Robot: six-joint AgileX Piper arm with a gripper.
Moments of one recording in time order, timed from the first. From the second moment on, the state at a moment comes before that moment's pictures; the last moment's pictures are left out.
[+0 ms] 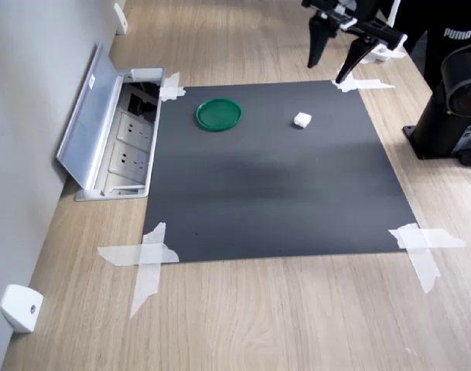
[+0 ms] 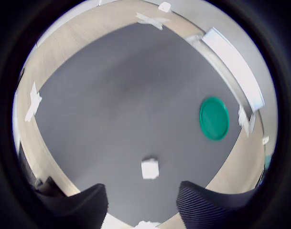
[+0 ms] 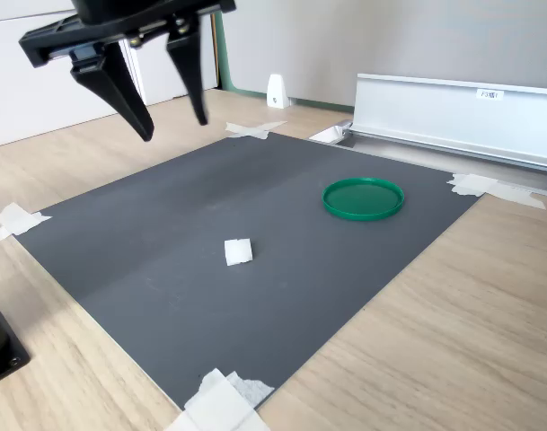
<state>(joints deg) -19.7 62.0 -45.9 4.0 59.5 -67.1</state>
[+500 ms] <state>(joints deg) -21.5 71.4 -49.1 1.1 58.1 -68.5</state>
